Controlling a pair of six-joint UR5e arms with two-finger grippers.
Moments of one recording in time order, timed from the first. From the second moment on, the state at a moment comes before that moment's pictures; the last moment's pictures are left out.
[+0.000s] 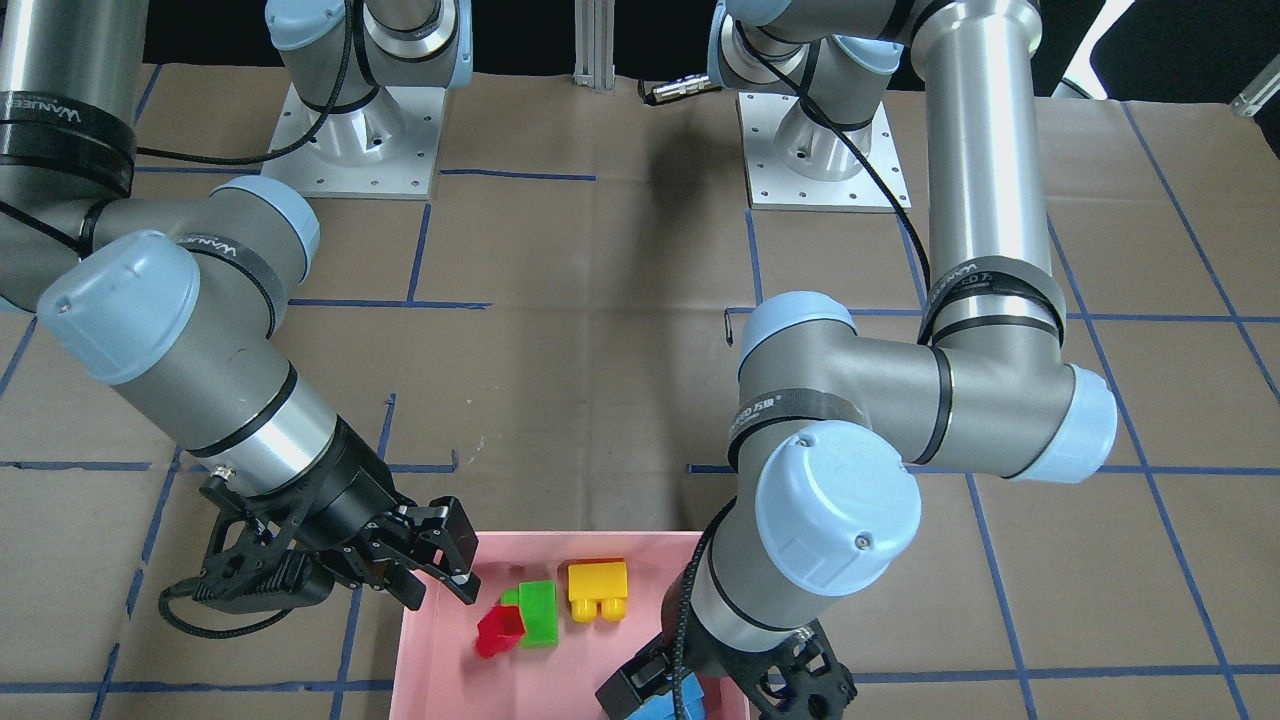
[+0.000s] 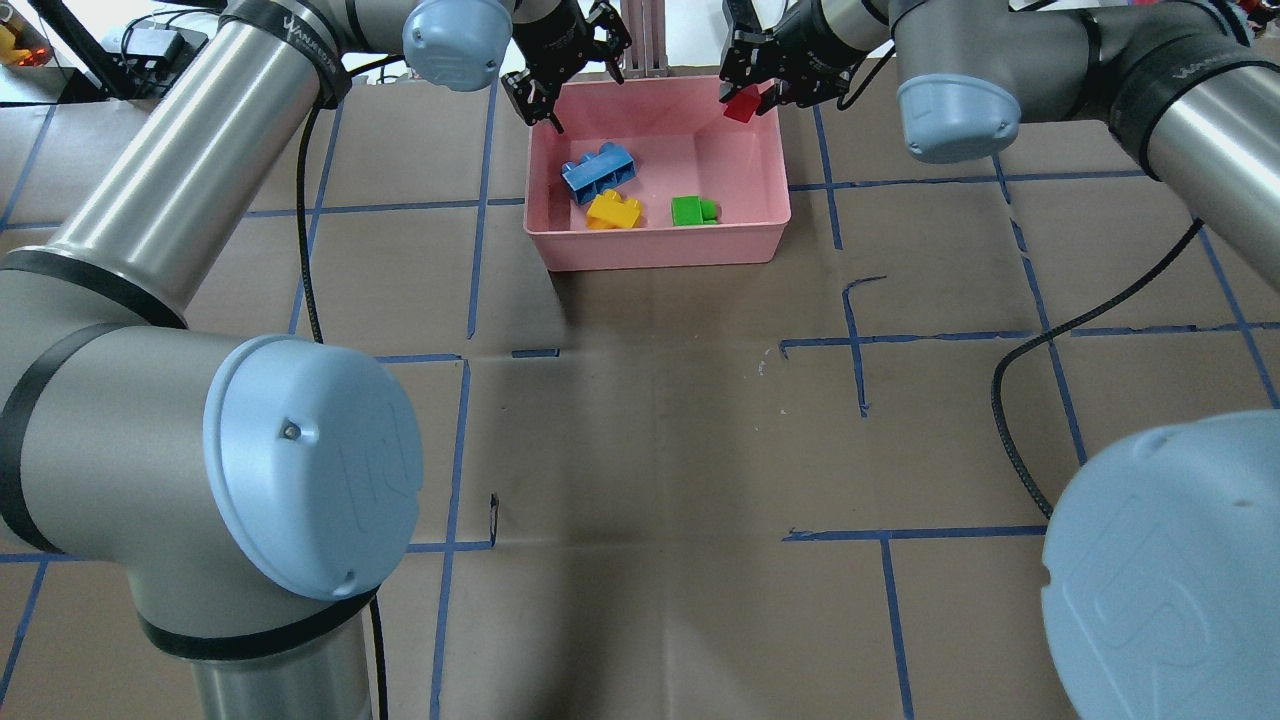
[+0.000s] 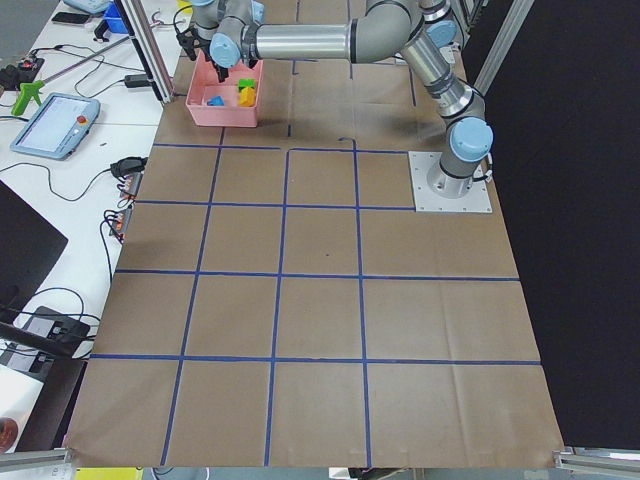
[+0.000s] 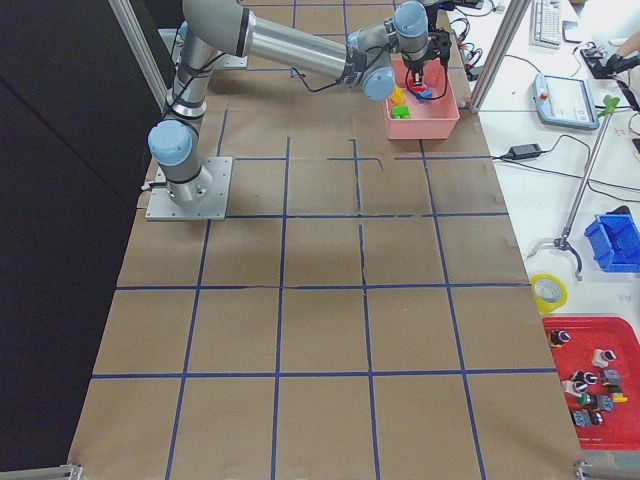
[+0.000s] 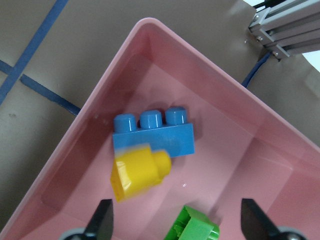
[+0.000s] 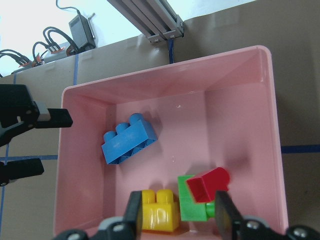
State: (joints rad) left arm -1.71 -2.34 -0.93 -1.24 1.37 -0.77; right arm 1.60 -1.09 1.42 -2.30 -1.13 0.19
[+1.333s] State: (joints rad) left arm -1.51 -2.00 -1.12 -1.52 1.50 -0.04; right arm 1.49 -1.44 1.57 -1.79 -1.49 -0.09
